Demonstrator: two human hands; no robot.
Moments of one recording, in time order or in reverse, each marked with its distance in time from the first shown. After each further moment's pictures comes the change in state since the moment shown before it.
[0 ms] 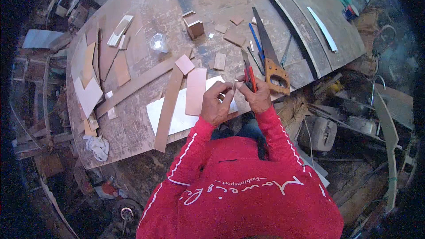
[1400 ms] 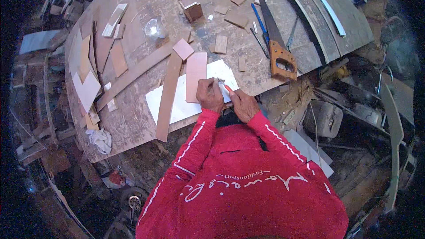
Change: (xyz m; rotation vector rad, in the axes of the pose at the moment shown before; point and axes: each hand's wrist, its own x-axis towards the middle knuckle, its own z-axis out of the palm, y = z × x) left_hand -0.026 -0.102 0.019 0.308 0.563 0.153; right_hand -0.050 0.090 0.034 -0.519 -0.209 0.138
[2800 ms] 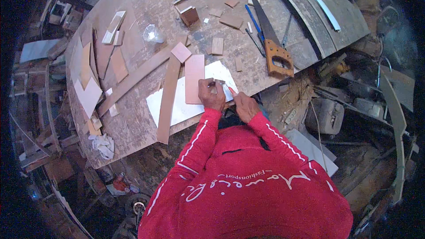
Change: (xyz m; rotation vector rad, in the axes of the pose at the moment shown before) left_hand -0.007 -0.005 0.011 0.014 -0.010 -0.021; right_hand -0.015 0.009 0.002 -0.140 0.106 -0.187
